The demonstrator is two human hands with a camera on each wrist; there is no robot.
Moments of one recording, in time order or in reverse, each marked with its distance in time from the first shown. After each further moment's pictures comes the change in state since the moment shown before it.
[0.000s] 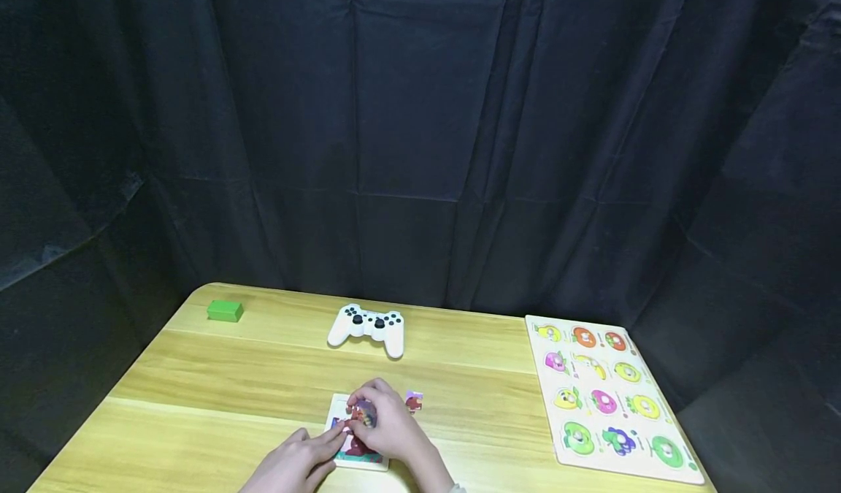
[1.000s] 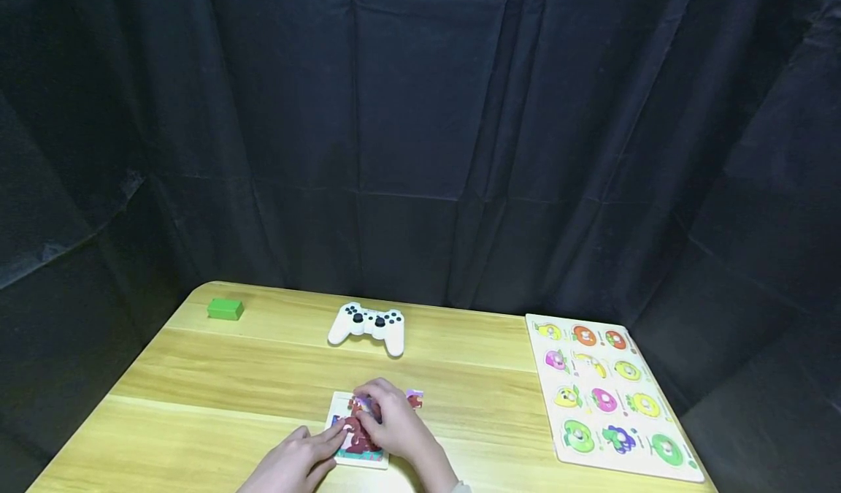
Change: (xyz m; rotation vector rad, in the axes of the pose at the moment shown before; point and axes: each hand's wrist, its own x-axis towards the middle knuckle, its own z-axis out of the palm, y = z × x) left_hand -0.001 -0.001 -0.001 -0.007 0.022 0.021; right_hand -0.002 0.008 -0.002 -0.041 0.016 -0.044
